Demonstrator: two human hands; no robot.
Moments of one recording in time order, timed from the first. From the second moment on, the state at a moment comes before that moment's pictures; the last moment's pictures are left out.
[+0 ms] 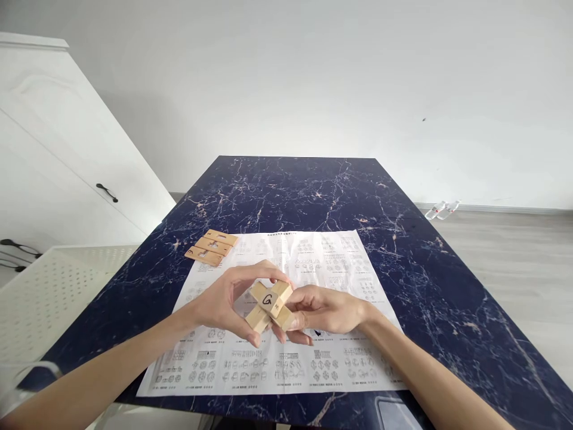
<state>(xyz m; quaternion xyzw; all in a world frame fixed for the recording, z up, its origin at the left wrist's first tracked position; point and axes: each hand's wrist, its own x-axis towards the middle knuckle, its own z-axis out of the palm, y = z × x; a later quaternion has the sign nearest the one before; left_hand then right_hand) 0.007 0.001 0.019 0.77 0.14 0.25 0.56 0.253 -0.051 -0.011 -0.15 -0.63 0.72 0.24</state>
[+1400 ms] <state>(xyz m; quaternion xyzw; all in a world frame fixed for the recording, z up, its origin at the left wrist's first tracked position) 0.002 0.030 -0.021 0.85 0.41 0.30 0.14 0.260 -0.043 -0.021 -0.28 -0.61 0.64 0.38</state>
